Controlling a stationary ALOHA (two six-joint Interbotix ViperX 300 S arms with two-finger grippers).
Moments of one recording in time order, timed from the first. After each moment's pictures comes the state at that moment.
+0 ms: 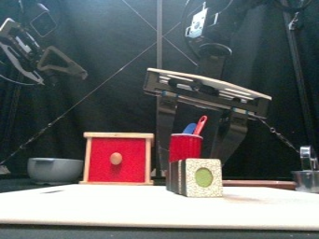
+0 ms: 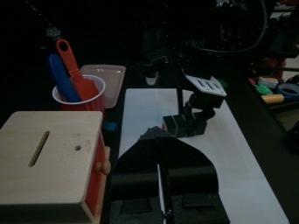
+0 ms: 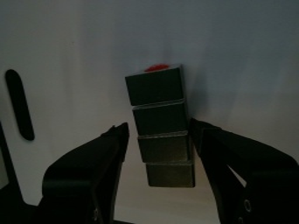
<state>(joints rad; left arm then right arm) 0.03 -0.72 1.24 0.00 -0.33 0.01 0.27 0.32 0.23 -0.43 0.83 2.12</state>
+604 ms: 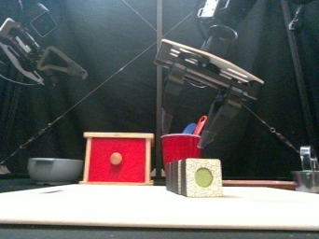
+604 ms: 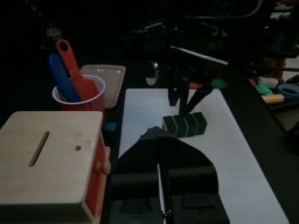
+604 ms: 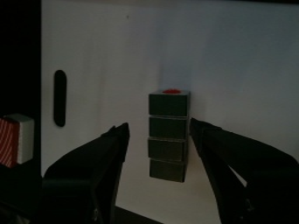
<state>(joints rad) 0.03 -0.72 1.24 0.00 -0.33 0.00 0.25 0.16 0.32 -0.55 0.80 1.99</state>
